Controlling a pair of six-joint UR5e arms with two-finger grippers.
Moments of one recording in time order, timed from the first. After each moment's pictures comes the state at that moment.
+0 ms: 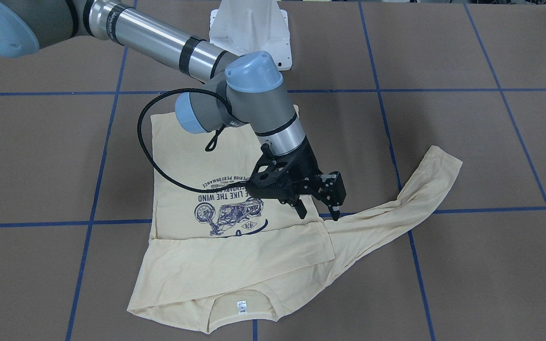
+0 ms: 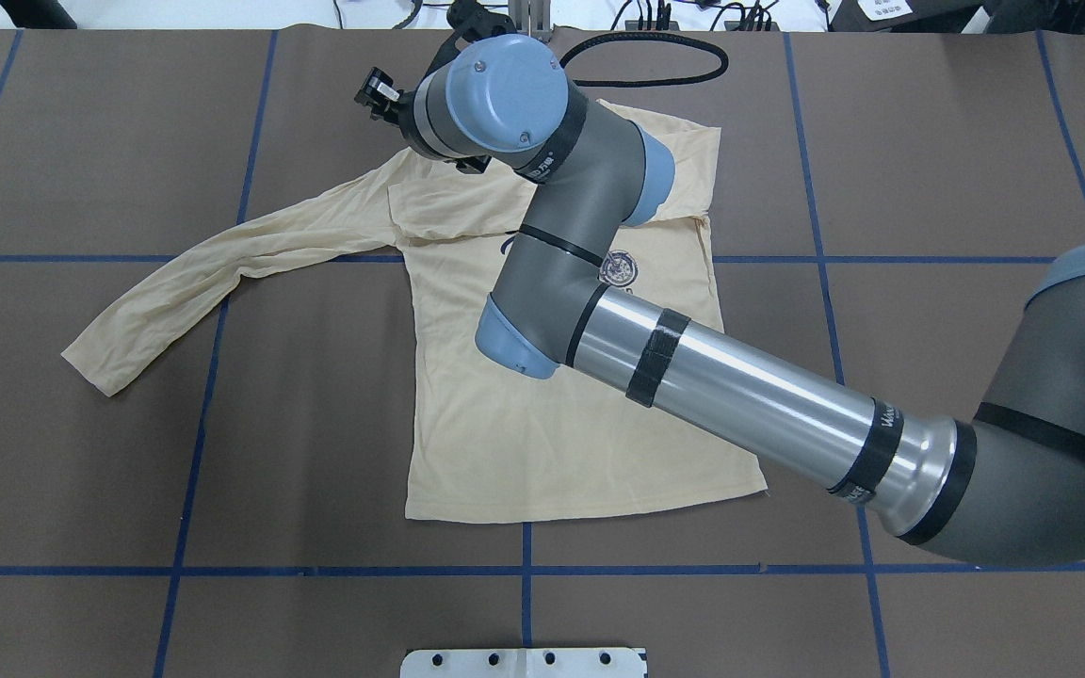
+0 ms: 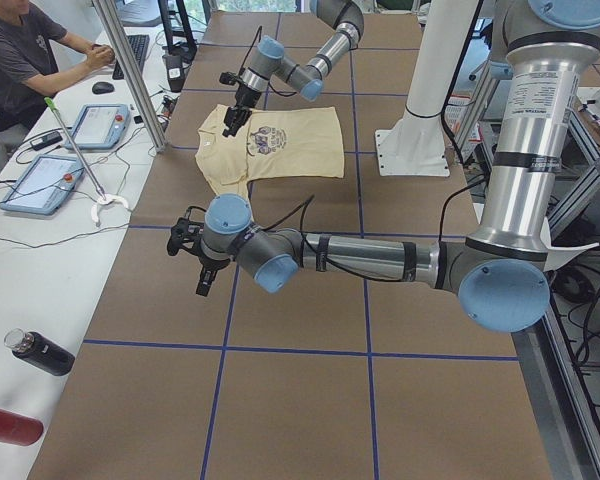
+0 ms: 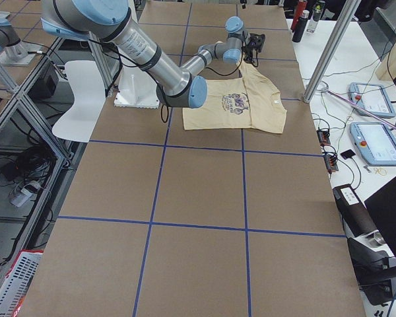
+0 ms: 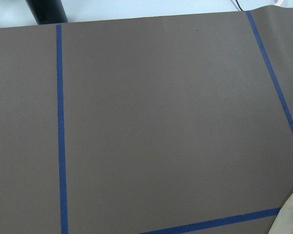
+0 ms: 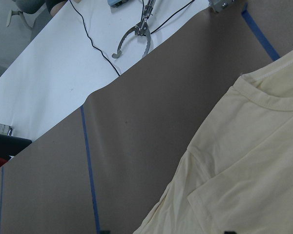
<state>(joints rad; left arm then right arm) -1.39 -1.69 -1.50 -2.25 -2.30 -0.51 0.63 -0.49 1.09 -0.87 1.64 1.69</state>
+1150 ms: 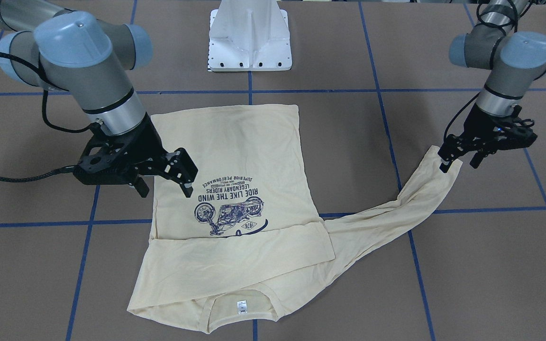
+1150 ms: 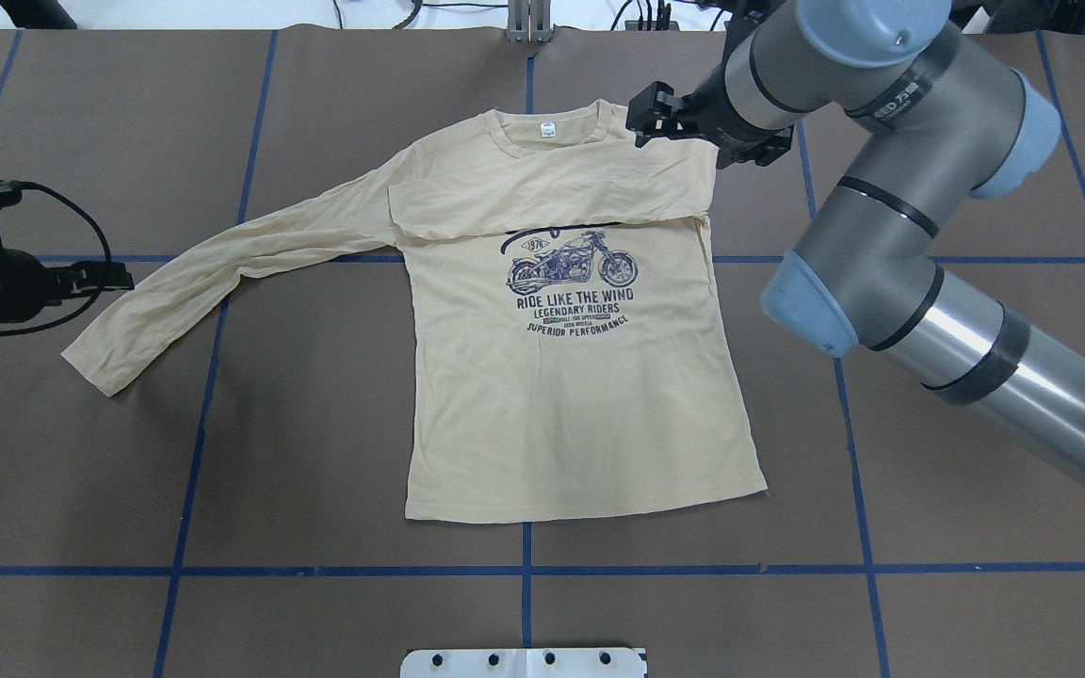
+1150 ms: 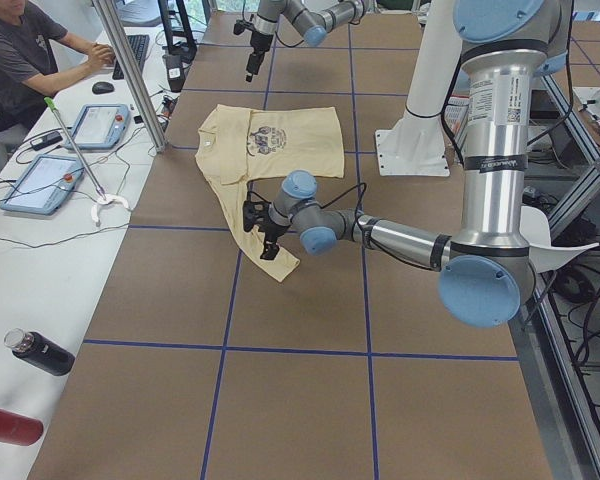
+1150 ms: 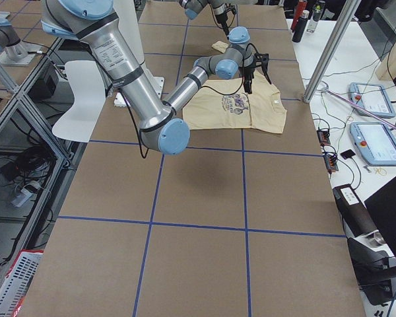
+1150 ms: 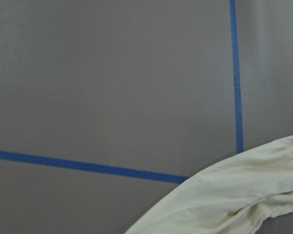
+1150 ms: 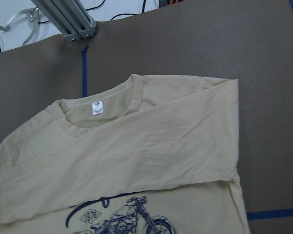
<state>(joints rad) -0.81 -1.55 -1.73 -2.29 -1.76 -1.22 0.85 -0.96 1.71 -1.40 1.94 1.19</state>
